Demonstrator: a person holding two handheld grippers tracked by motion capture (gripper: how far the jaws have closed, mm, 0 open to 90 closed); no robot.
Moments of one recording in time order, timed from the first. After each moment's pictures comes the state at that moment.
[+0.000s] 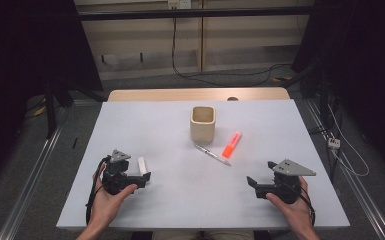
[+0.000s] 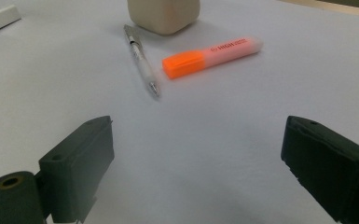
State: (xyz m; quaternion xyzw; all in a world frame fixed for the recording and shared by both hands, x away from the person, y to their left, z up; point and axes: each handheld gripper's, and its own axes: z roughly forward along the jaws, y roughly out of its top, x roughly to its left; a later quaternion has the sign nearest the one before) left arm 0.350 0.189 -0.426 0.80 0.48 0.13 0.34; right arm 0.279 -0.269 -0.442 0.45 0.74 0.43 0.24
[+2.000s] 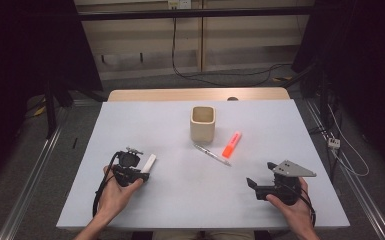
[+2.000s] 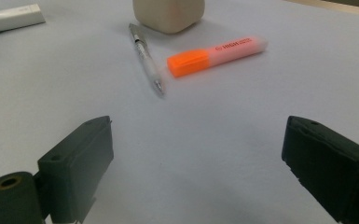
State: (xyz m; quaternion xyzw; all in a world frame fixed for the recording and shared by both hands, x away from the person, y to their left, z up) left arm 0.371 0.169 -0.429 0.84 0.49 0.08 0.22; right arm 0.277 -0.268 -0.442 0.45 0.74 0.43 0.24
